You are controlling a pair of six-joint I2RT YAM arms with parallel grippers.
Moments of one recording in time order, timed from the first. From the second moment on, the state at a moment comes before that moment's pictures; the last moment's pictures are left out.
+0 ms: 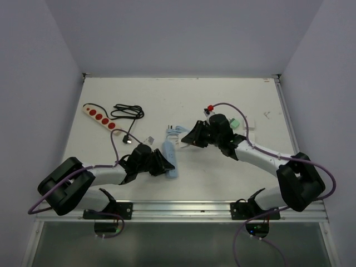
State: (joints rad) left arm -0.70 1.36 0.30 0.35 0.20 -1.15; right arm 0.62 1.43 0.76 0.10 -0.28 0.90
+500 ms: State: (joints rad) left arm -0.68 1.32 0.30 0.30 0.18 -1.15; right arm 0.29 1.18 0.48 0.01 -0.30 0.80
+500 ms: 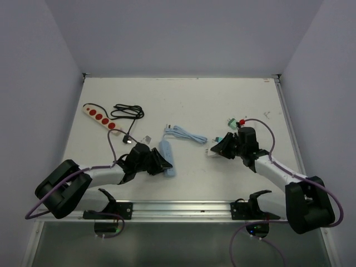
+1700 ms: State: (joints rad) left arm -0.28 1.75 0.77 0.24 0.28 -1.00; right arm 0.17 0.79 0.49 -0.38 -0.23 0.64
